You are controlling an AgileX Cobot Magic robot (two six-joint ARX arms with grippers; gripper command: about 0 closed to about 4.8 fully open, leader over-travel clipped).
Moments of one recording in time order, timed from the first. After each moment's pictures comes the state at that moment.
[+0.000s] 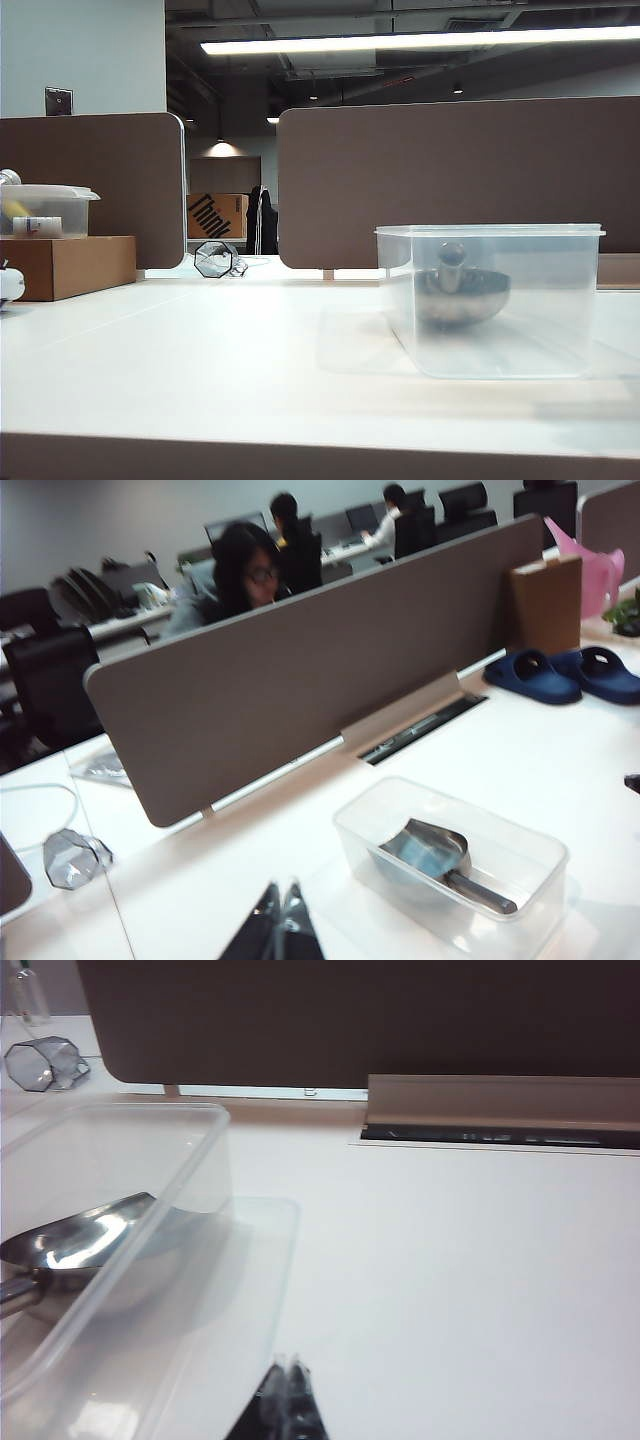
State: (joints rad) left arm -0.79 0.43 1.10 -0.60 -0.09 0.22; right arm -0.03 0.00 0.00 -0.04 -0.11 0.08
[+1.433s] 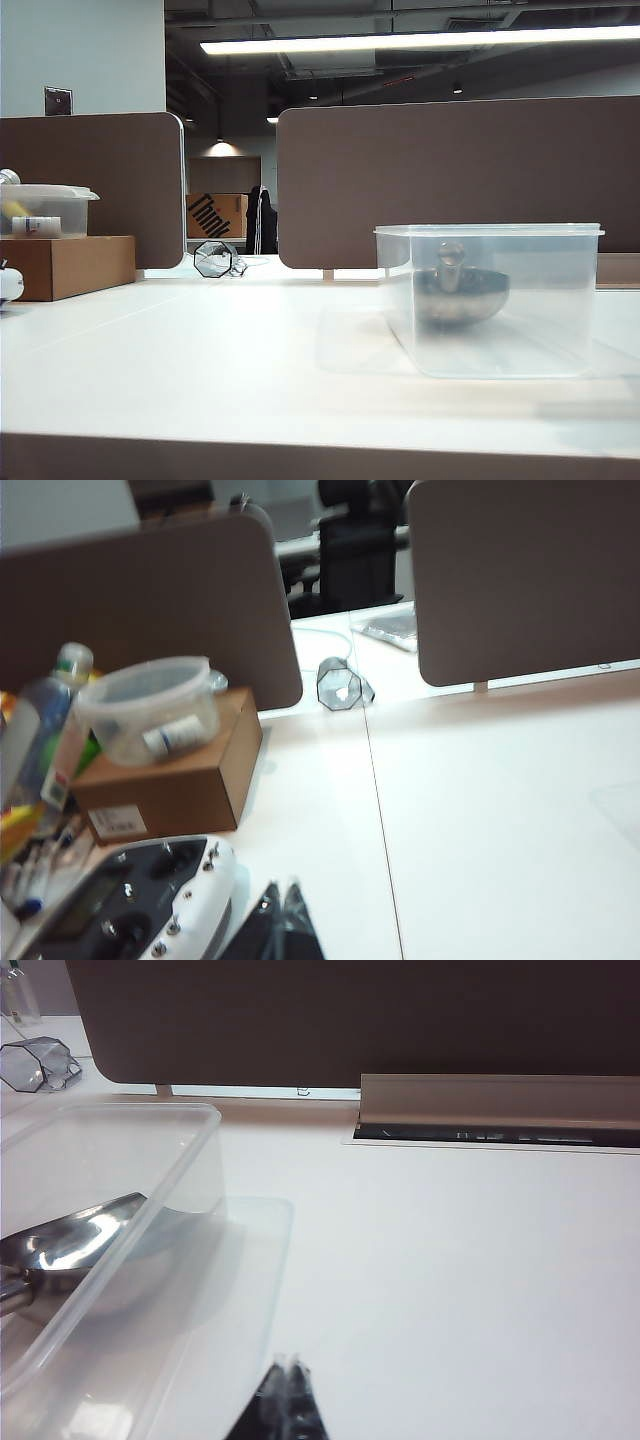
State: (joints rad) left arm 0.05 0.20 0.38 -0.13 0.13 0.13; right arm -0.04 0.00 0.00 -0.04 -0.11 0.08
